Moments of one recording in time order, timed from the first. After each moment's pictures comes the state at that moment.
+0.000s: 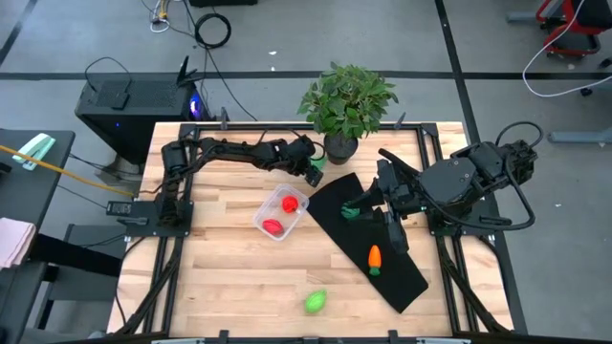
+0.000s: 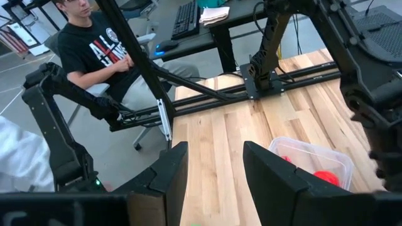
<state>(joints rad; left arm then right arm) 0.34 2.01 1.29 -0.19 -0.05 -0.48 0.48 1.50 2.04 -1.00 0.31 0.49</state>
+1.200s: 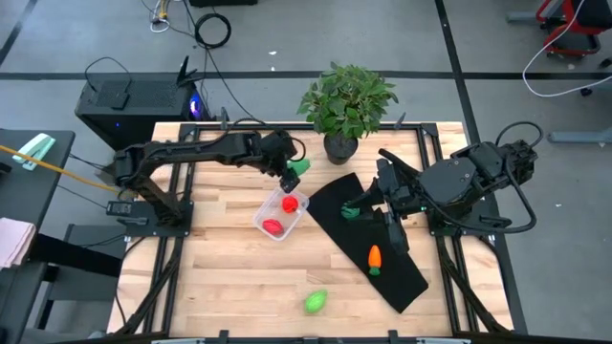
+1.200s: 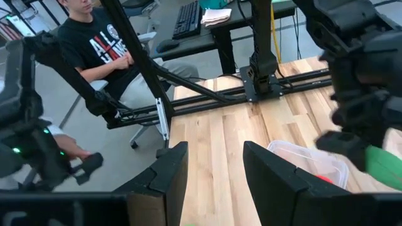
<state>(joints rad) 0.26 1.61 1.29 -0.62 -0.02 -0.35 0.48 1.50 2.04 -0.99 0.31 0.45</state>
